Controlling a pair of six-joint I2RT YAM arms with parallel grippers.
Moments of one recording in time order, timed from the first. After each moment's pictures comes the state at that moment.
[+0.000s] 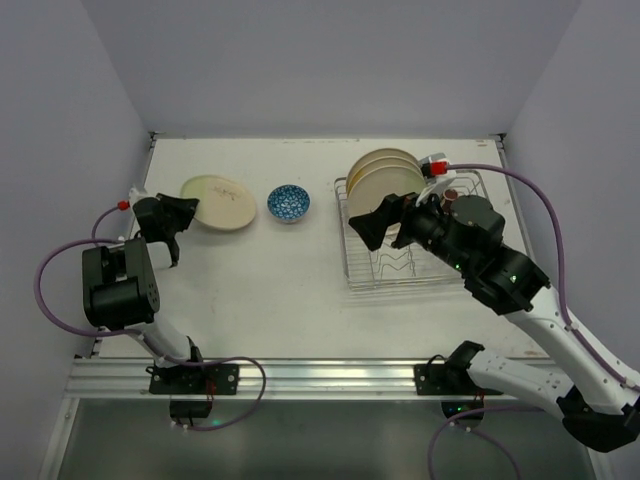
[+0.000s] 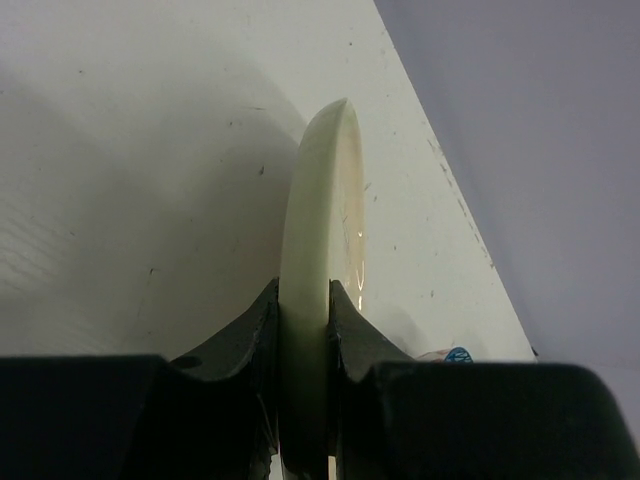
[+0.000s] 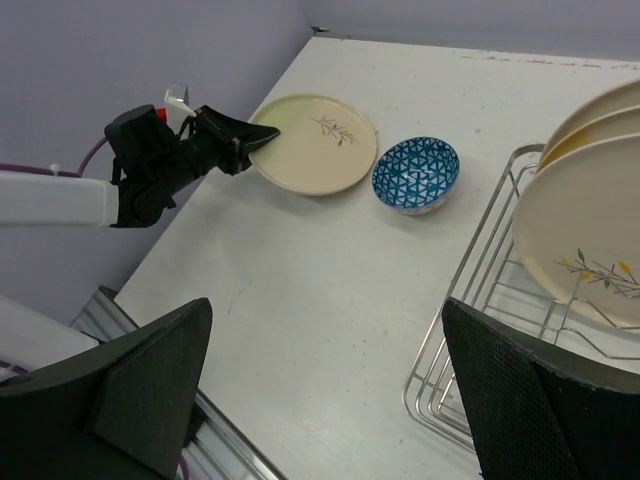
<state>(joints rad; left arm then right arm) 0.28 1.68 0.67 0.64 0.22 -0.94 0.76 0.92 1.18 -0.44 0.04 0.44</state>
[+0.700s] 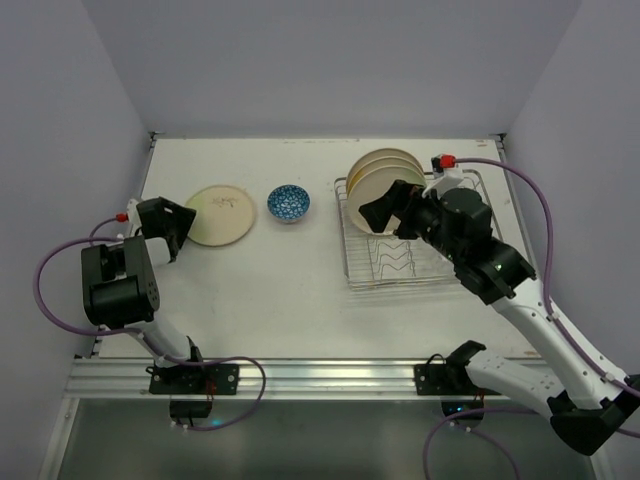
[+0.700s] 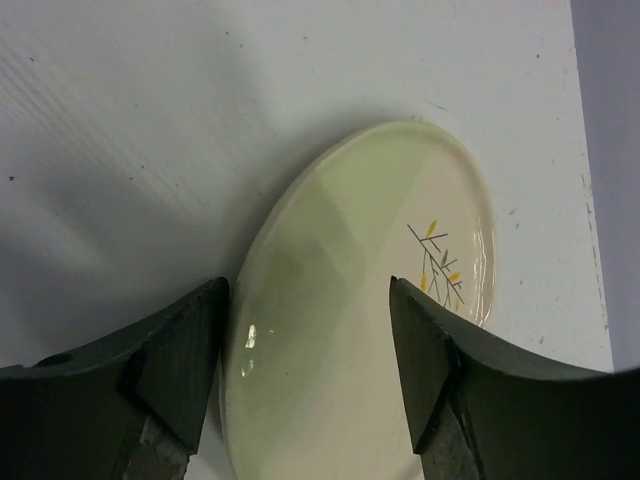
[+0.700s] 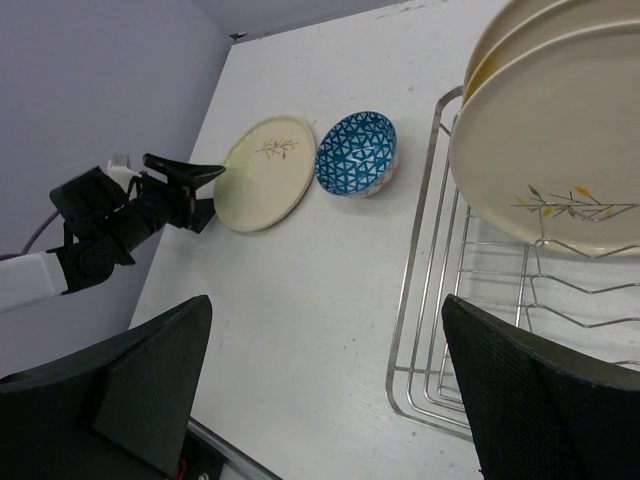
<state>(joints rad) 0.28 1.69 0.69 0.39 0.04 -0.92 0.61 0.96 1.10 -0.42 0.06 0.63</state>
